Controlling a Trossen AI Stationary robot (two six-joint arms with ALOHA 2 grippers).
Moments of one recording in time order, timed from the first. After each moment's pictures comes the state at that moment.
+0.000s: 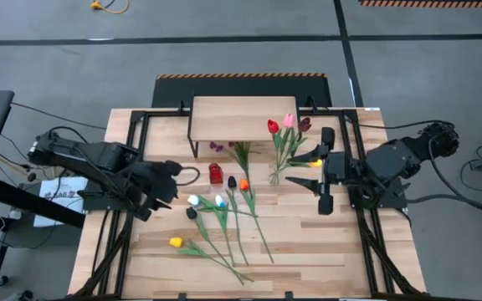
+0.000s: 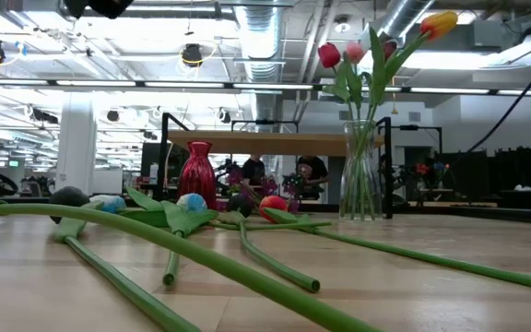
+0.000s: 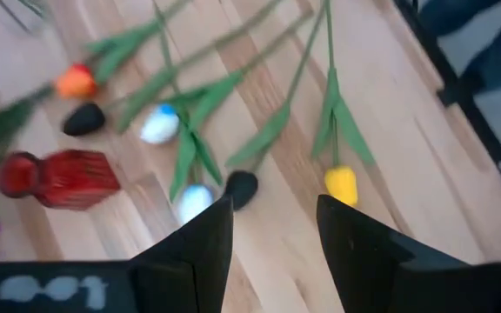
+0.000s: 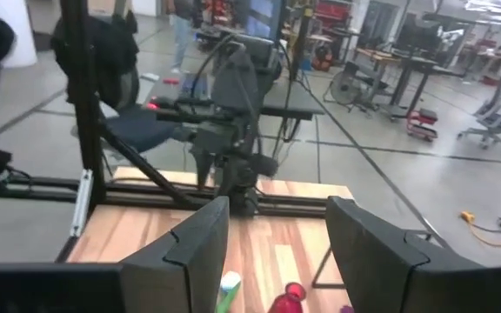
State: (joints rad) left arm -0.26 1.10 1.19 -1.15 0.13 0.18; right arm 0.51 1.21 1.52 -0.50 0.60 -0.09
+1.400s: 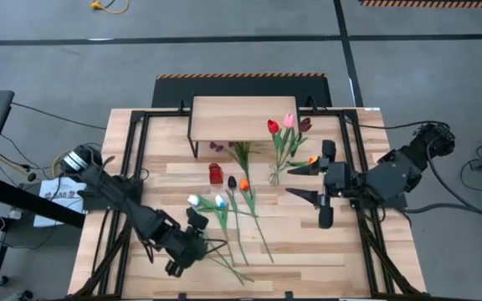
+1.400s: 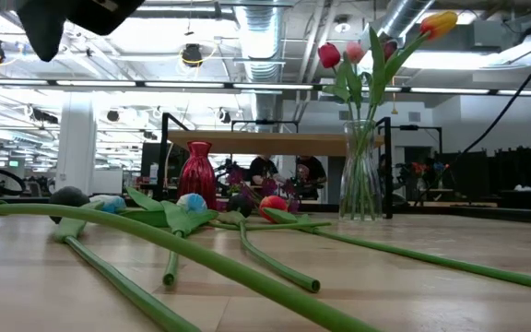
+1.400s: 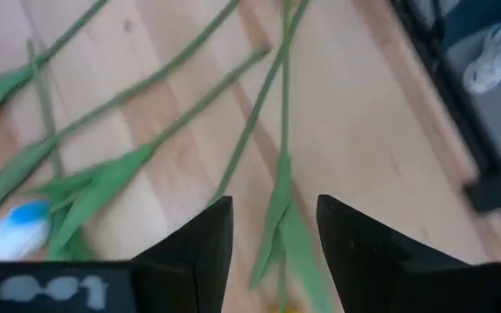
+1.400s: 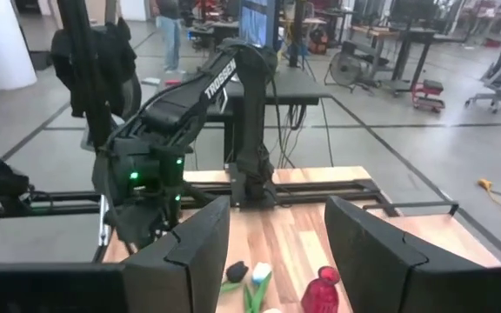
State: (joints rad) left arm -0.66 1.61 1.19 -0.68 -0.13 -0.20; right arm 0.62 1.26 1.54 -0.53 0.71 0.09
